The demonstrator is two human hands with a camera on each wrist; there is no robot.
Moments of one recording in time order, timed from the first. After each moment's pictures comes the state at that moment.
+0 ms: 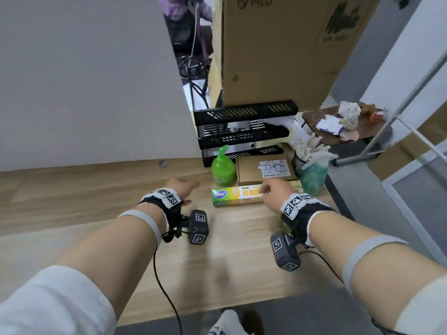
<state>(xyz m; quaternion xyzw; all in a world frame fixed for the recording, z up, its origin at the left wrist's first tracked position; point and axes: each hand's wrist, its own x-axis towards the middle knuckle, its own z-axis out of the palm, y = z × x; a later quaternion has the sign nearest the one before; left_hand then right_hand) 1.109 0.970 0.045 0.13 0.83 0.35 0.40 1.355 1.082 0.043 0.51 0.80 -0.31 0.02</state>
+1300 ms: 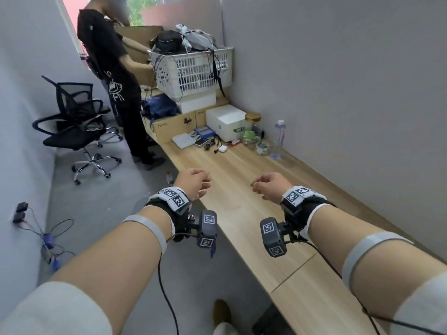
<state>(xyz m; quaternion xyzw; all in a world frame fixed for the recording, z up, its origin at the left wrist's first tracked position) 0.616 0.160 0.173 -0.17 0.71 0.69 0.03 0.600 0.380 0.163 0.03 0.88 -0.47 0.08</state>
